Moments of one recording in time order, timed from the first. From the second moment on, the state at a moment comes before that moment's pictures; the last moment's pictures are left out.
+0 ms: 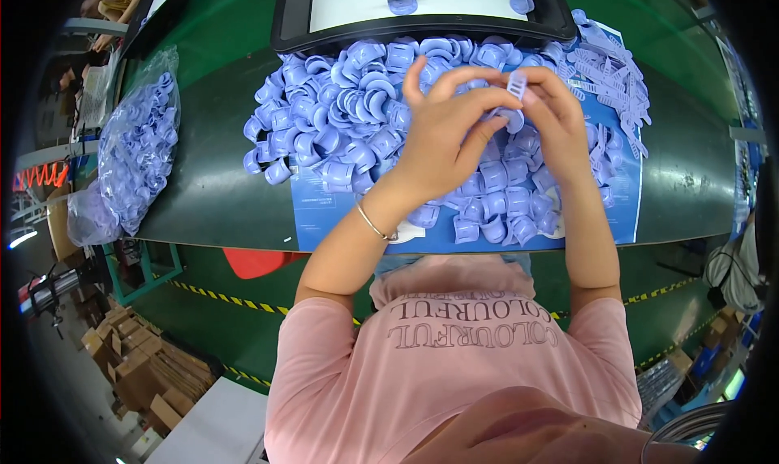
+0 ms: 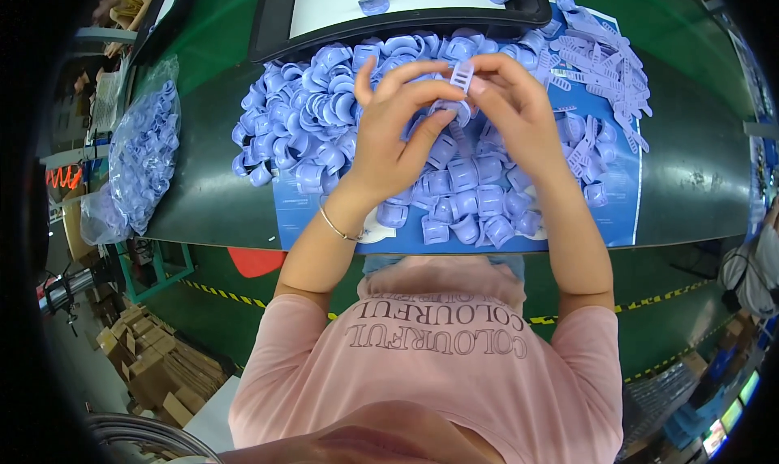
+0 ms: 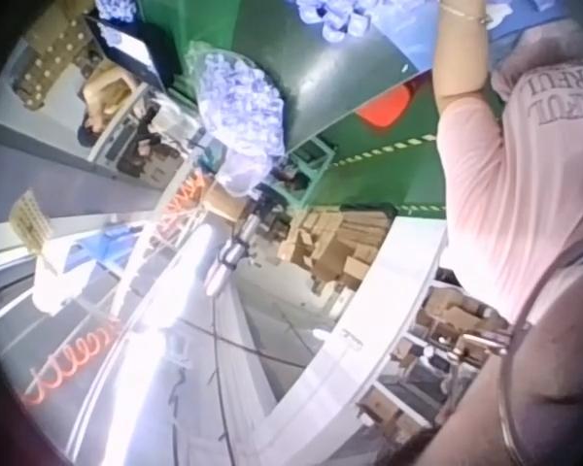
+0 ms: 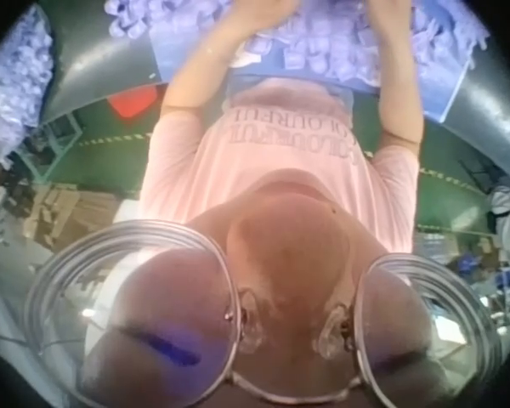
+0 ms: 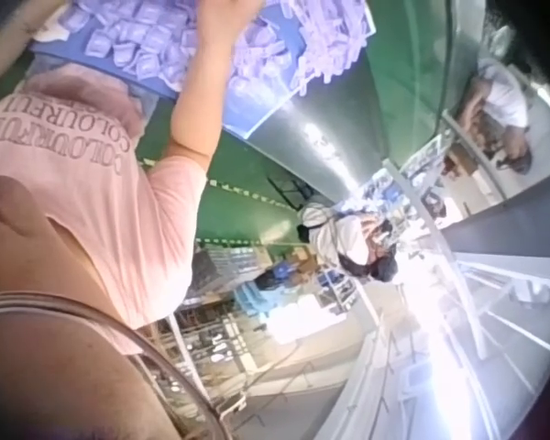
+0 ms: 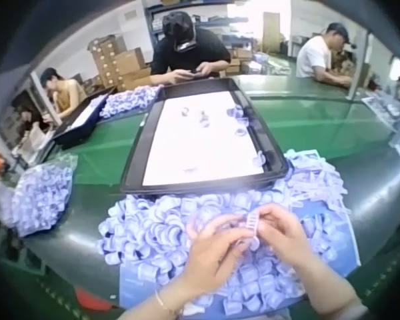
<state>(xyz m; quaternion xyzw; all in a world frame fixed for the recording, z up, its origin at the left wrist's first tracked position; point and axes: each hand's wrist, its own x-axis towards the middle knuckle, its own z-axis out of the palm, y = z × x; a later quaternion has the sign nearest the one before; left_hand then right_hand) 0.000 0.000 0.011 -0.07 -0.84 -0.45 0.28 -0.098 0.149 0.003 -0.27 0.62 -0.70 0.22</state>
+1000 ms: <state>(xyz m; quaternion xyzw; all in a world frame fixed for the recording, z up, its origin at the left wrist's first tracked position) 0.000 0.000 0.001 -0.03 -0.74 -0.64 0.21 -0.086 0.145 0.014 -0.47 0.69 -0.53 -0.10</state>
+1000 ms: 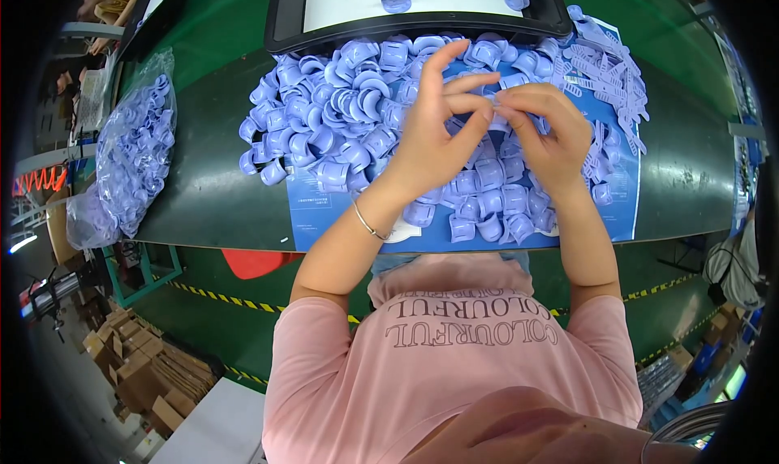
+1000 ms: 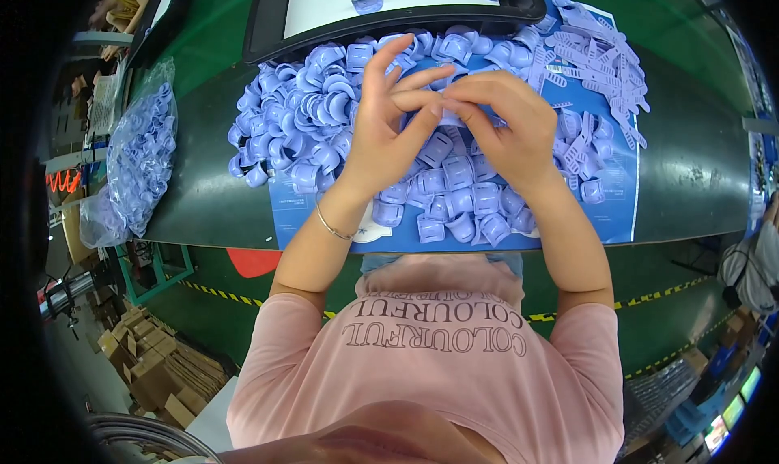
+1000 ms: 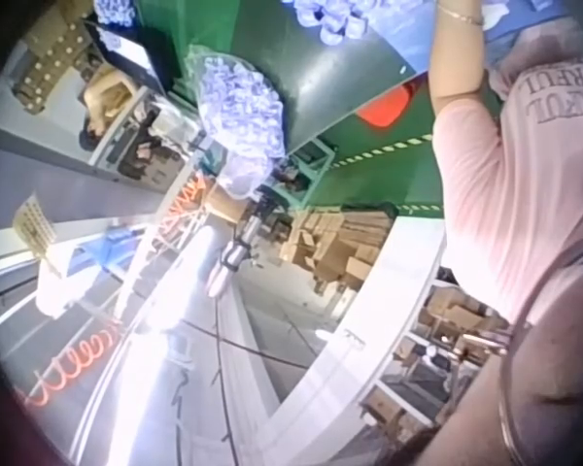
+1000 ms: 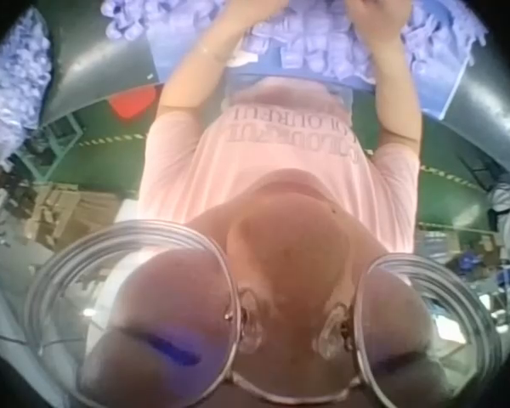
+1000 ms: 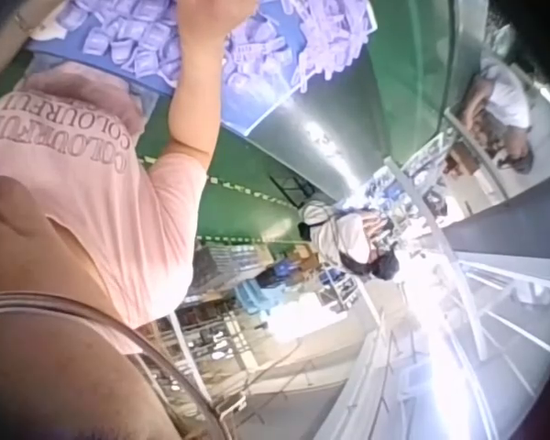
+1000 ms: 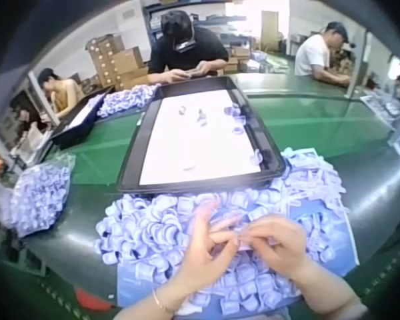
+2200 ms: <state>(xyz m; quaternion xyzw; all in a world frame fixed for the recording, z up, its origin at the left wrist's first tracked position) -0.002 -0.002 -0.005 0.00 -0.87 -0.39 0.29 -0.087 0.145 0.020 -0.43 0.77 -0.47 -0.05</state>
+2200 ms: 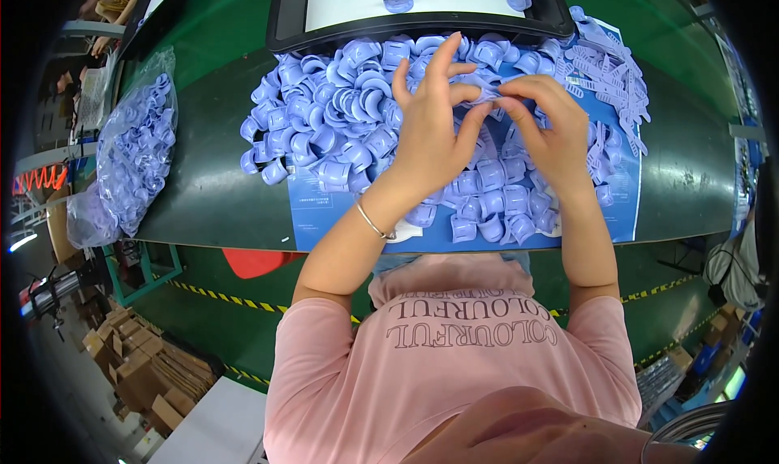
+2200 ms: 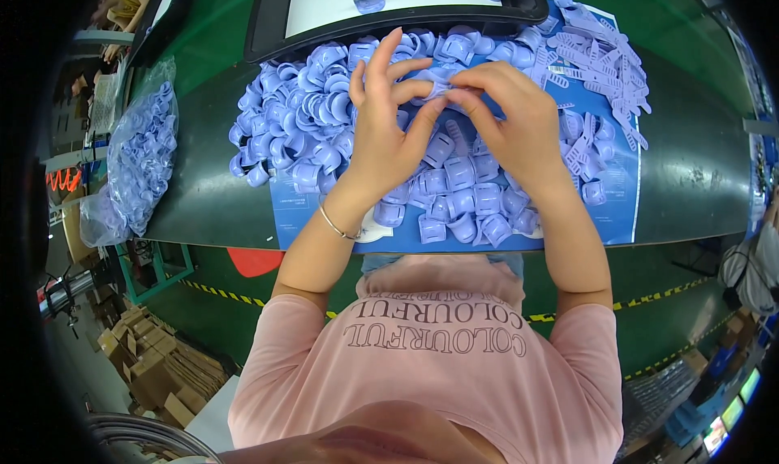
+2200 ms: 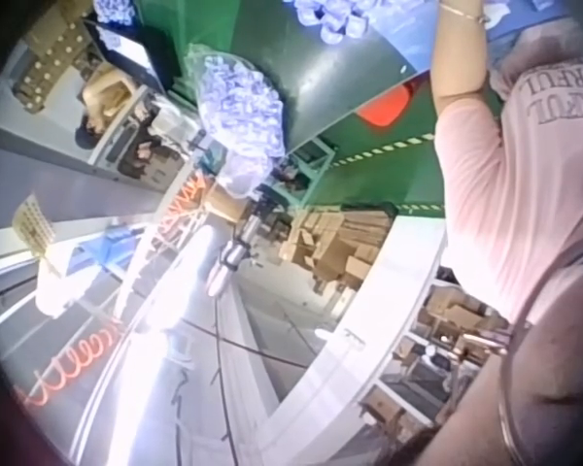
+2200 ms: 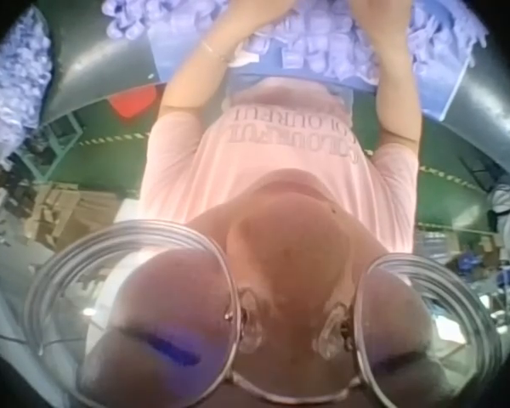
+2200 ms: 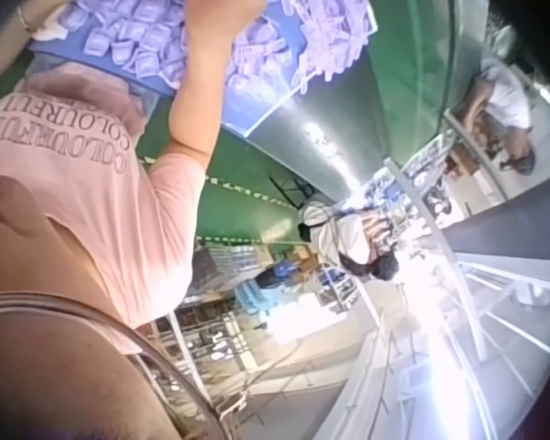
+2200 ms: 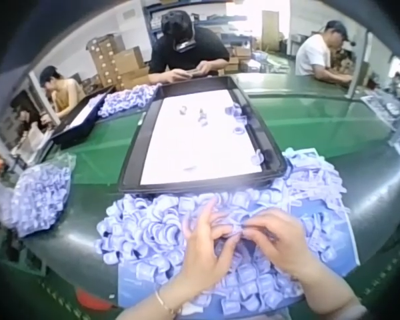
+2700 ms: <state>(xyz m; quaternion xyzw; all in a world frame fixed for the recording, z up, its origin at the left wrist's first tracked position) -0.001 -0.001 -0.004 -0.10 -0.88 -0.38 0.27 -0.096 0.152 0.017 -0.42 0.77 -0.48 0.00</state>
